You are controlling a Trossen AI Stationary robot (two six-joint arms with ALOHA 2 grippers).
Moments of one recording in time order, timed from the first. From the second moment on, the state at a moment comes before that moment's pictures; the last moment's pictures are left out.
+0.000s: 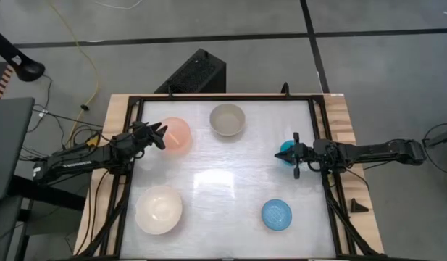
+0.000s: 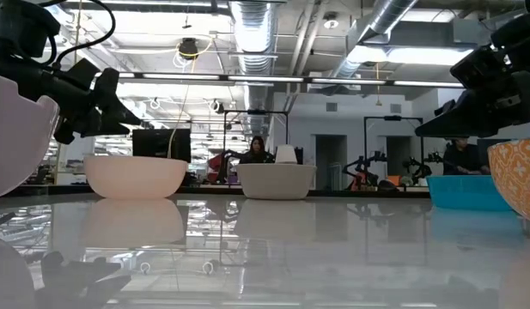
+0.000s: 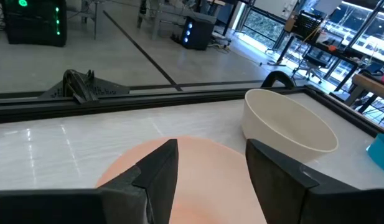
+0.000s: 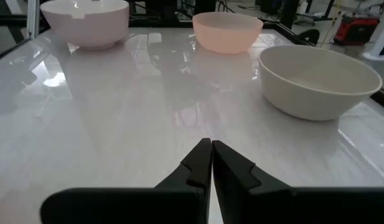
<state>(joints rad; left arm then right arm) 0.27 0.20 0.02 0.05 -0.61 -0.42 -0.04 0.36 0.00 0.08 0.08 -0.03</state>
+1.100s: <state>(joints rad) 0.32 0.26 0.38 -0.36 -0.53 -0.79 -0.02 0.39 0.05 0.47 0.21 0.58</state>
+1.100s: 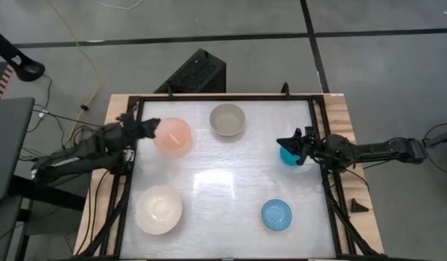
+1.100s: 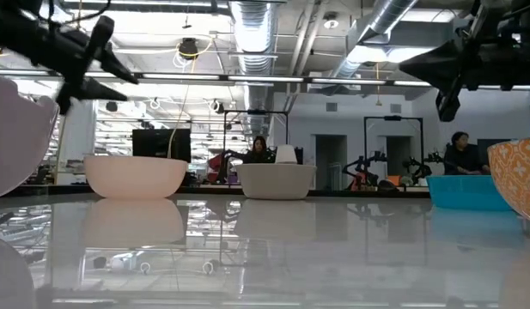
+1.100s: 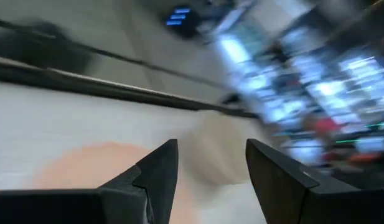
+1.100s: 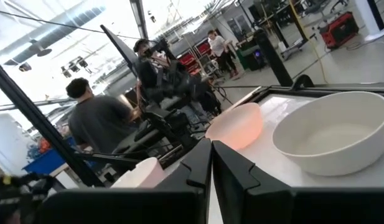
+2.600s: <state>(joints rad) 0.85 1.36 0.81 -0.85 -0.03 -0.24 0.10 0.80 0.07 0.71 0.29 0.63</state>
